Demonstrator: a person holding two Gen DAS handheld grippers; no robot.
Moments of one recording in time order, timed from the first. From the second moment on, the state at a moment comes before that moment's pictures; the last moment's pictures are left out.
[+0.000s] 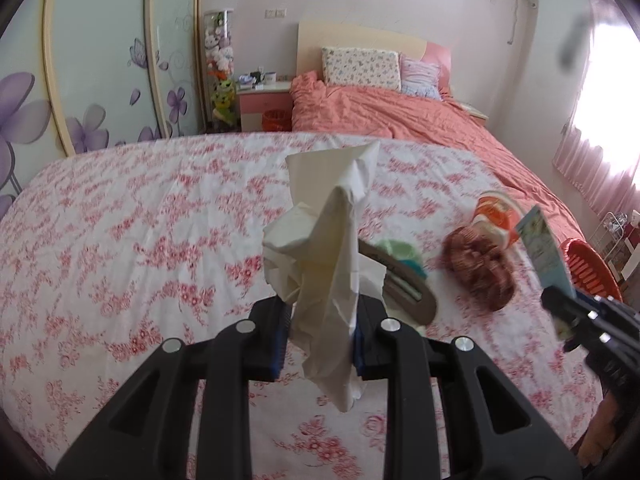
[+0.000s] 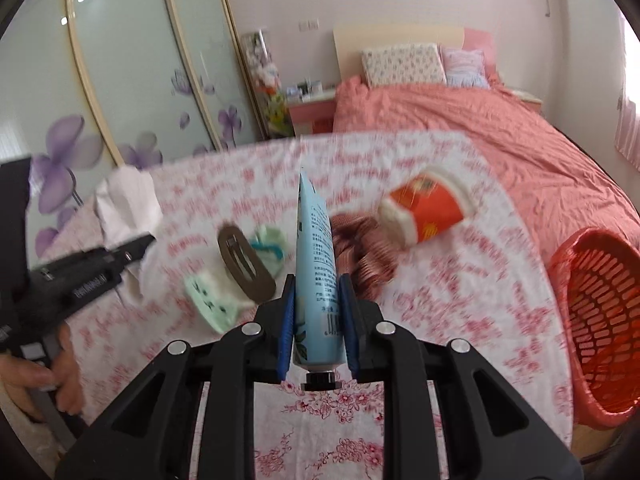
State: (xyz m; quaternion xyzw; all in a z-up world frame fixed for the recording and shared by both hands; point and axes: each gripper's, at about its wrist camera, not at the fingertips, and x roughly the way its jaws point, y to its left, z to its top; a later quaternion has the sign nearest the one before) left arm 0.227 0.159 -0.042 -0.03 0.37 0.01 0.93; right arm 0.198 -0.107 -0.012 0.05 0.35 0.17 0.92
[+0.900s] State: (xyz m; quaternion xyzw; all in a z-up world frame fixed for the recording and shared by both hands) left arm 0.209 -0.043 0.028 0.02 0.33 -0.17 0.93; right arm 0.155 -0.263 0.040 0.11 0.24 0.02 0.96
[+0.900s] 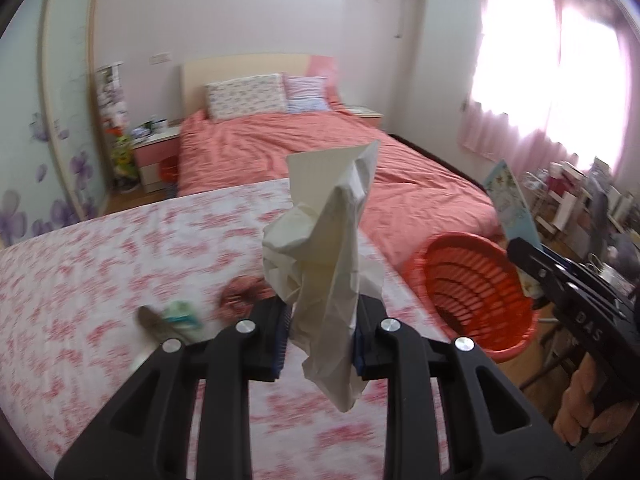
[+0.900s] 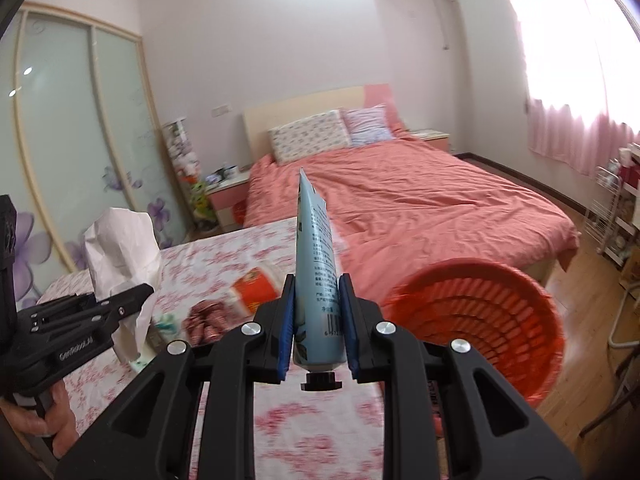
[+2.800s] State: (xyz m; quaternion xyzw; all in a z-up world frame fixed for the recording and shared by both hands) left arm 0.256 -0.162 -0.074 0.10 0.38 -0.20 0.90; right arm 0.181 -0.368 -0.028 0.16 0.30 -0.10 0.94
